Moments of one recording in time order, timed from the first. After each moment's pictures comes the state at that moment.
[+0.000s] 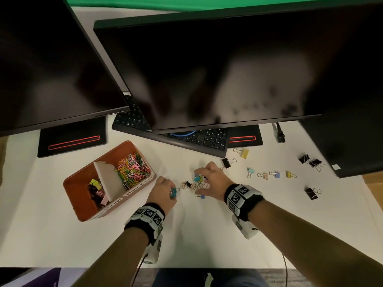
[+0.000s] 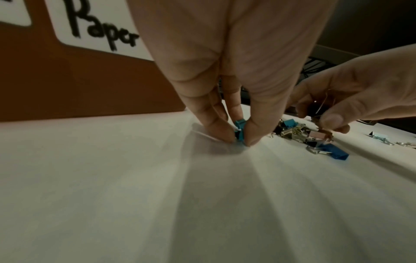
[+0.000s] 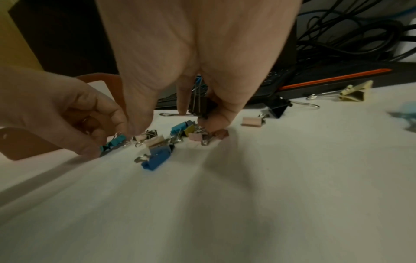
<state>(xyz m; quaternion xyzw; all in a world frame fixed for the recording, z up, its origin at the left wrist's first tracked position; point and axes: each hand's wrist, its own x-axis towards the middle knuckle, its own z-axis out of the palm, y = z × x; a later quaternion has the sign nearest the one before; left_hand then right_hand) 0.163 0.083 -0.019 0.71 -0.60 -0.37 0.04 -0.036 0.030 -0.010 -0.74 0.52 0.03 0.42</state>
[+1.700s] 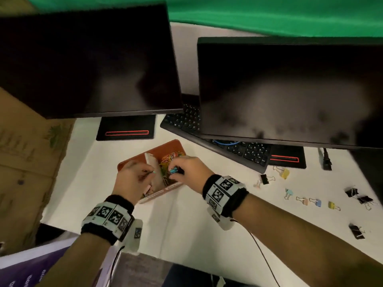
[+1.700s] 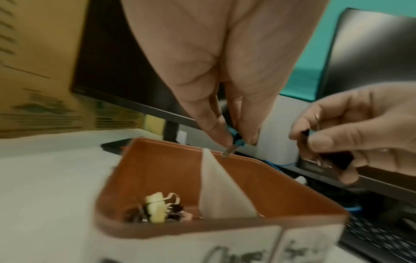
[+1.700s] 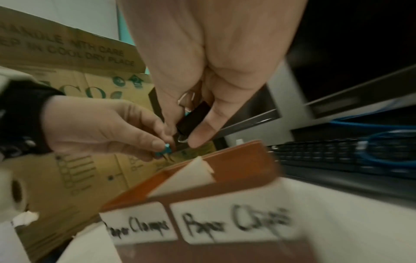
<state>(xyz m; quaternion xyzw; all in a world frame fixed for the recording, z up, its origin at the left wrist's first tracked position) 0.305 0.109 0.082 0.79 -0.53 -0.20 0.22 0.128 0.024 0.078 -0.82 0.36 -0.10 0.44</state>
